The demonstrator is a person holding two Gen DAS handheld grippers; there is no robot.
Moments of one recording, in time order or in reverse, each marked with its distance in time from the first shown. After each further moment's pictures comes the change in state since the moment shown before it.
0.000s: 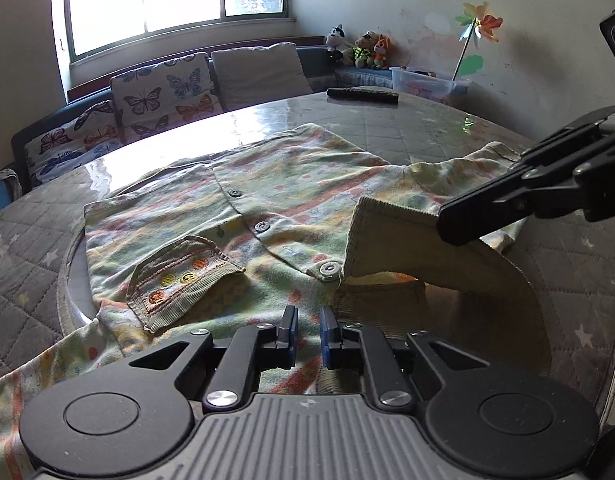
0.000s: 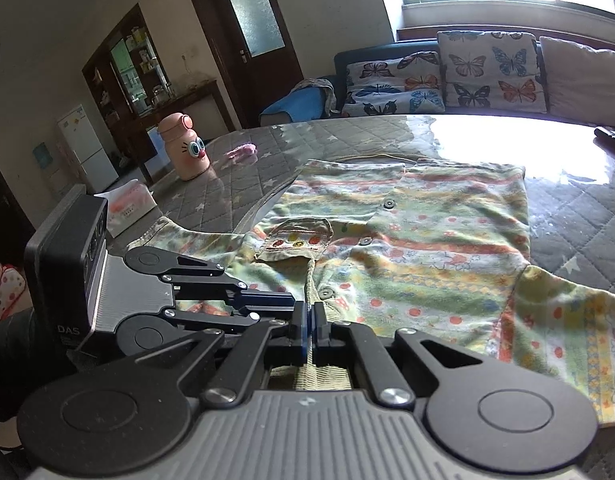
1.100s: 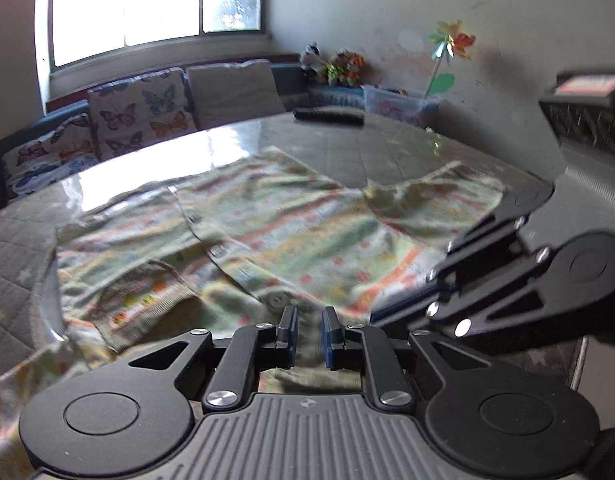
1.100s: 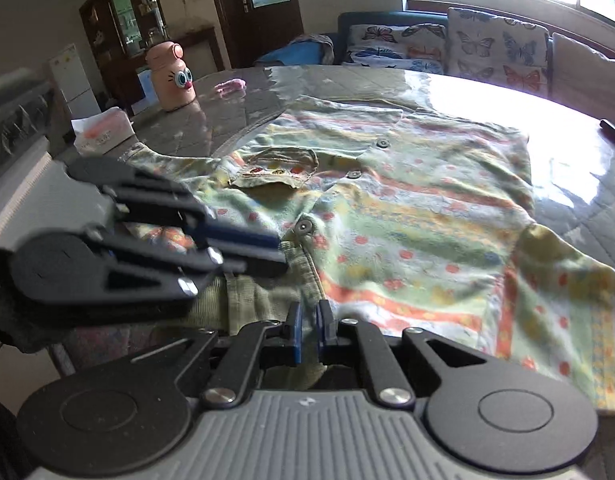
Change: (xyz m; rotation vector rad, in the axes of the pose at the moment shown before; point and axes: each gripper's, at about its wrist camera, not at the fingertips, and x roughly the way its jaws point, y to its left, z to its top) left arm -0.006 -0.023 0.003 0.016 -0.025 -0.093; right arm 0.028 0.000 -0.029 -0.102 0.126 -0.078
